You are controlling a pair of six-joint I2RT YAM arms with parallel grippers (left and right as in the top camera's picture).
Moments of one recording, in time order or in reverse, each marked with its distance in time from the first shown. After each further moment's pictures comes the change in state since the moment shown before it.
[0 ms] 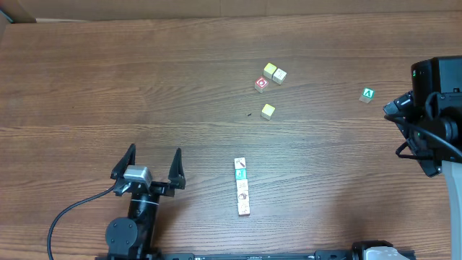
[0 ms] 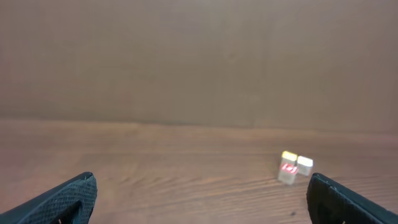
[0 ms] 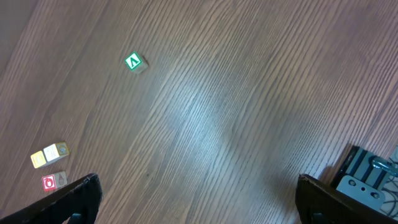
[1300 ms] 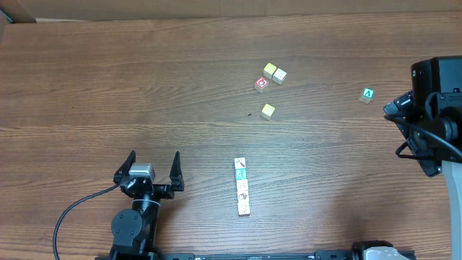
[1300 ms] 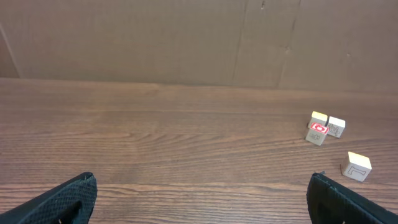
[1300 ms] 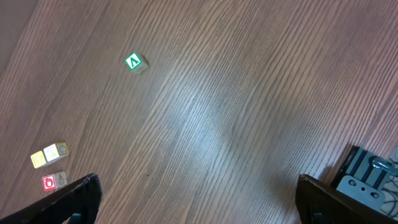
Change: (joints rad) left arm 0.000 -0.002 -0.022 -0.137 -0.066 0.037; right arm 0.000 0.000 0.000 0.000 0.000 0.000
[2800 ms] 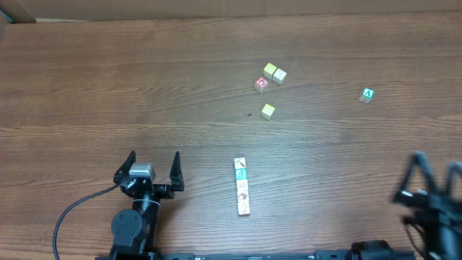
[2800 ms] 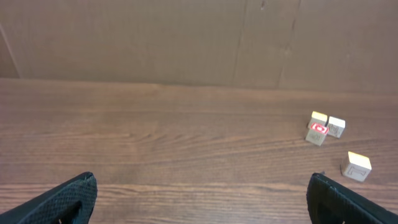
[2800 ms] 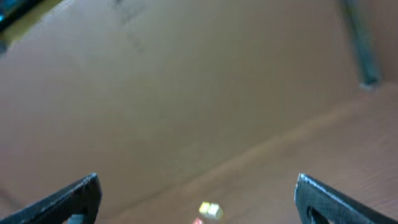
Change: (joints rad) left arm 0.000 0.000 0.000 0.001 0.000 0.000; right arm 0.040 -1.086 -0.786 0.975 -0.260 -0.578
